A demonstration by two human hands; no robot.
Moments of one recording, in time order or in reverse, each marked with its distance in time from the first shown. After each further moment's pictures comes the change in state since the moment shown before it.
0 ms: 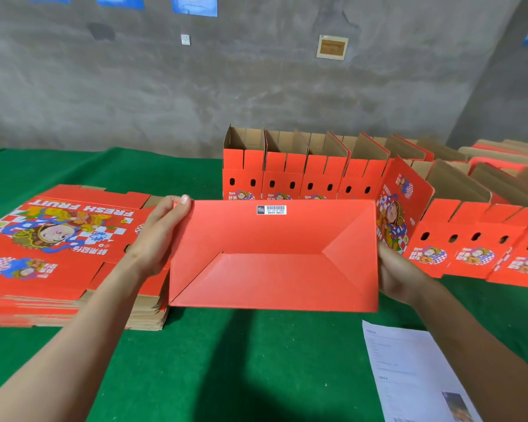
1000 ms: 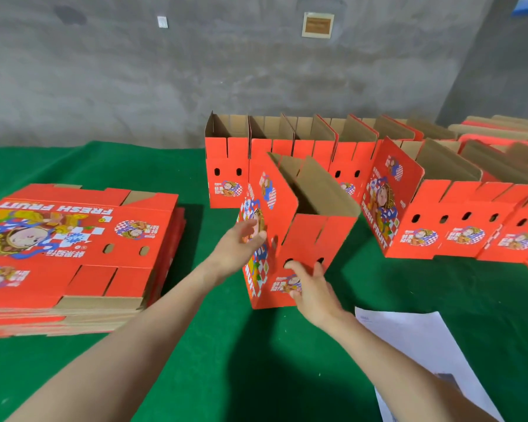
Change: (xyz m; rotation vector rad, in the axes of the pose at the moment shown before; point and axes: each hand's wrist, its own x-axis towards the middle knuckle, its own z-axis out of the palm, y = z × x) left_hand 0.012 -0.072 0.110 0.451 -0.237 -0.211; right_hand 0.031 0.094 0.075 -1.071 0.200 -0.275
